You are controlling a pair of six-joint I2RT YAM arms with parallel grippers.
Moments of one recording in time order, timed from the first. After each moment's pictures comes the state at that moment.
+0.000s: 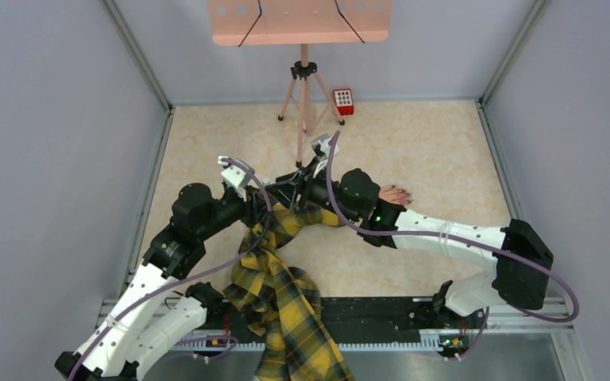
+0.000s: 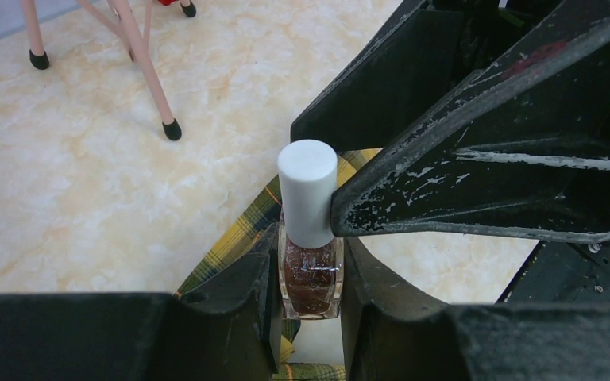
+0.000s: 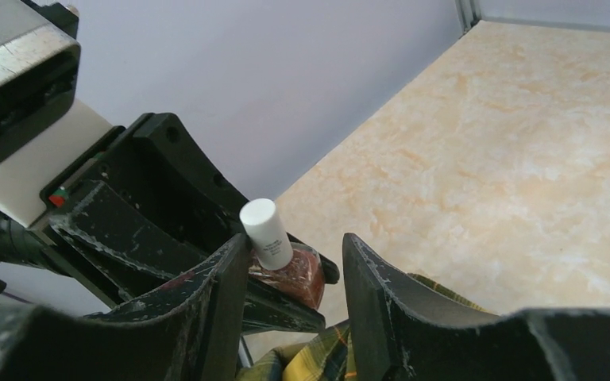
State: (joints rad) left arm -0.50 0.67 0.77 -0.33 0.30 -0.08; right arm 1.06 1.40 0.98 0.50 0.02 0.49
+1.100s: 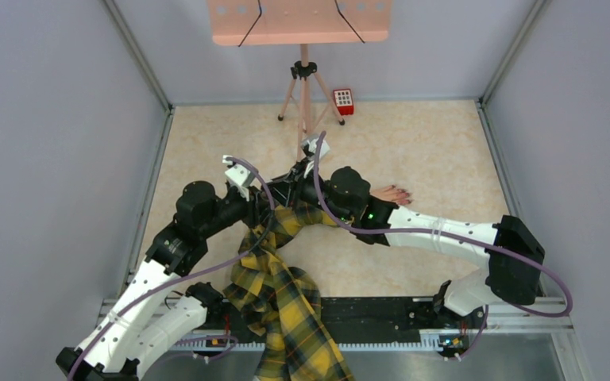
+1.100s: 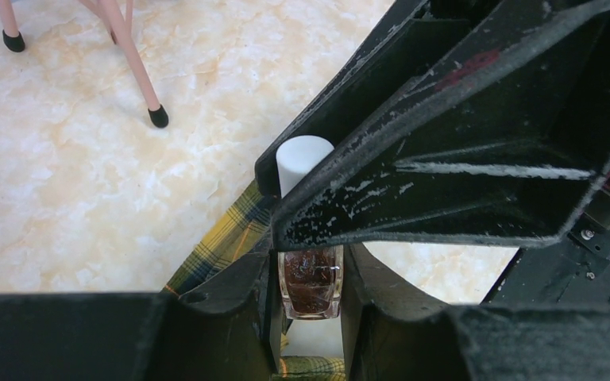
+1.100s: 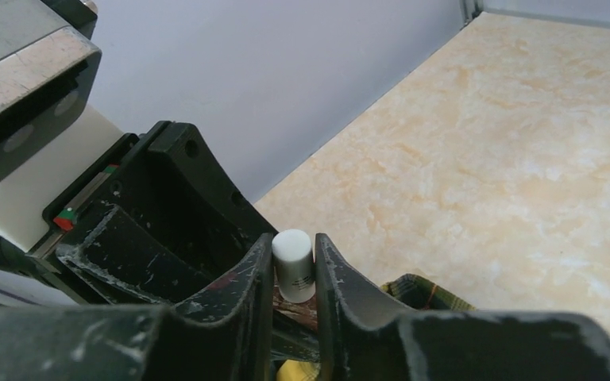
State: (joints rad) left arm -0.50 0.69 0.77 -0.34 0.32 -0.08; right arm 1.08 1.45 1.05 0.45 0.02 0.46
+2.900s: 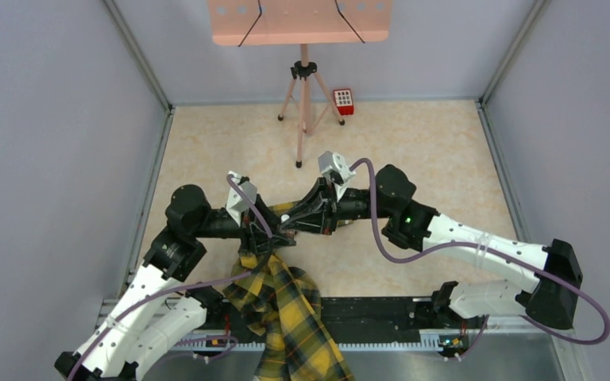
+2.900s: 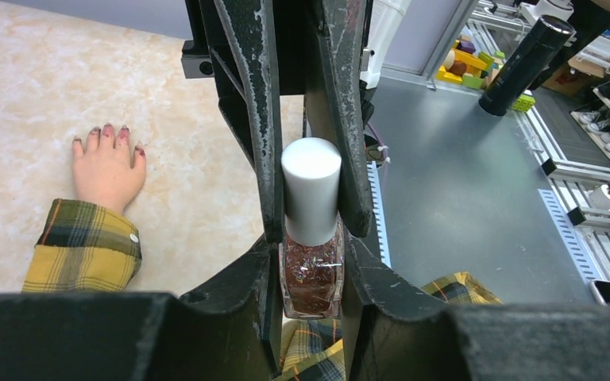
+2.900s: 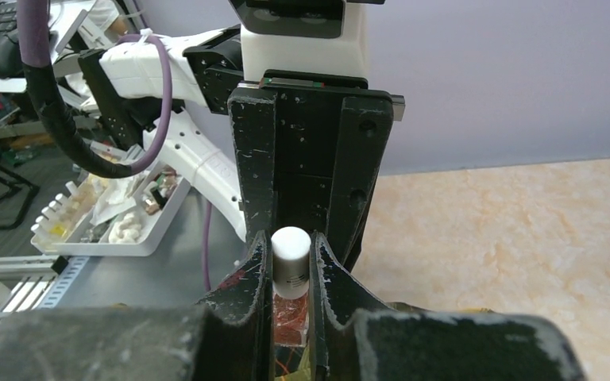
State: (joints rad) left arm -0.51 0.67 0.76 -0.13 1.07 -0.18; right arm 1.02 1.20 0.96 0.42 -0.65 0.27
